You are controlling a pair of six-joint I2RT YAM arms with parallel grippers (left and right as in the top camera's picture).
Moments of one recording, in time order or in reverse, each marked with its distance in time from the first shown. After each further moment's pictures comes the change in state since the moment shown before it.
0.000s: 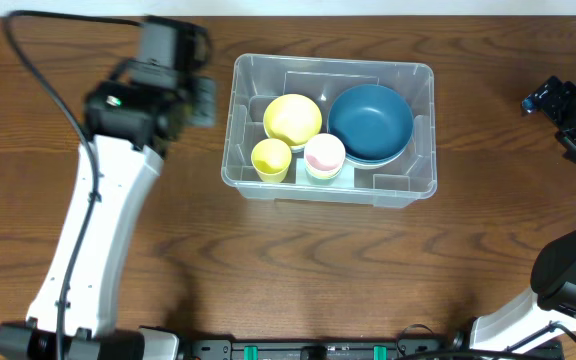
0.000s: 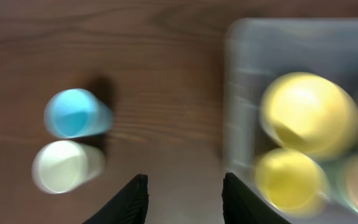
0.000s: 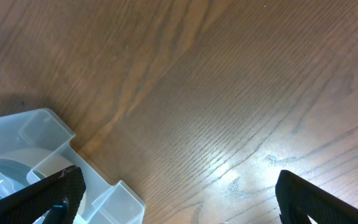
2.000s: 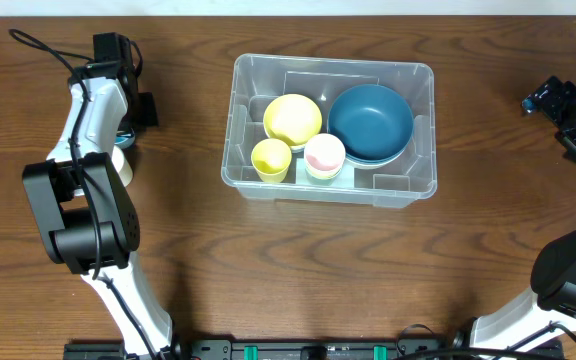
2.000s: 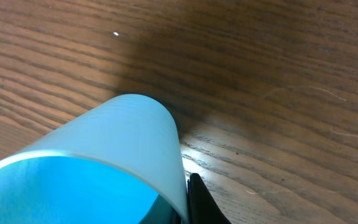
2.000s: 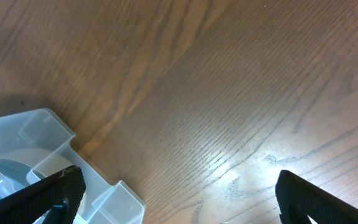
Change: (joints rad) left arm 0.341 0.546 -0.021 0.212 0.036 0.086; right arm 0.000 0.000 0.000 0.000 0.000 0.000
